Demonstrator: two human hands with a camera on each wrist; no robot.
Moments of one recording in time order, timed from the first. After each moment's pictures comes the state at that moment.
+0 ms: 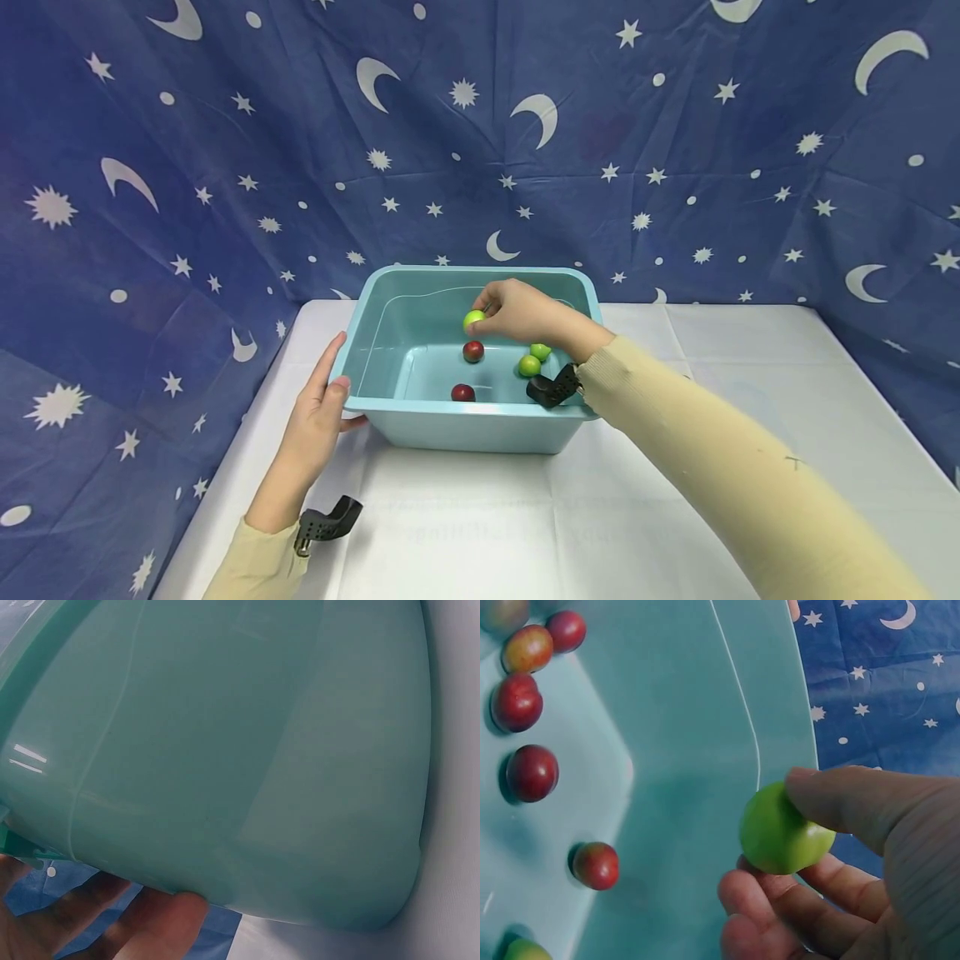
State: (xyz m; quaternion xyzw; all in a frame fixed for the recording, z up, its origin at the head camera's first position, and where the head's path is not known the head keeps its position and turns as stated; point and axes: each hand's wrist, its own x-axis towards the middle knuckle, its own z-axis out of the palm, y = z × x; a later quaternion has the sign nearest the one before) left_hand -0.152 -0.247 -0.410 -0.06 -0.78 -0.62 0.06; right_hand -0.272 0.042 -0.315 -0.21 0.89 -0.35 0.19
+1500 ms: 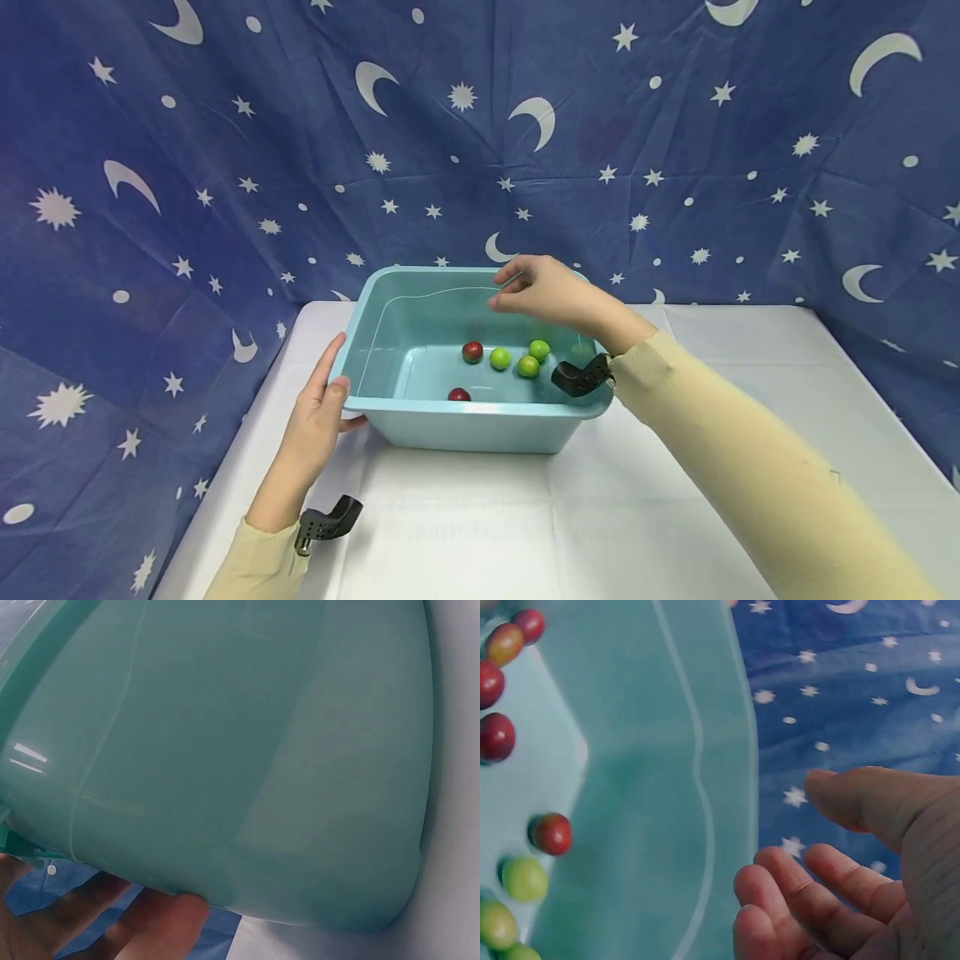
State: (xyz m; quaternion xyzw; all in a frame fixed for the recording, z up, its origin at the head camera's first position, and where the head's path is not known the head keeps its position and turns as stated) left_hand -0.152 -0.246 -0.409 -0.06 -0.79 -0.61 0.06; right_hand -0.269 0.074 -0.286 -0.17 0.87 -0.42 0.16
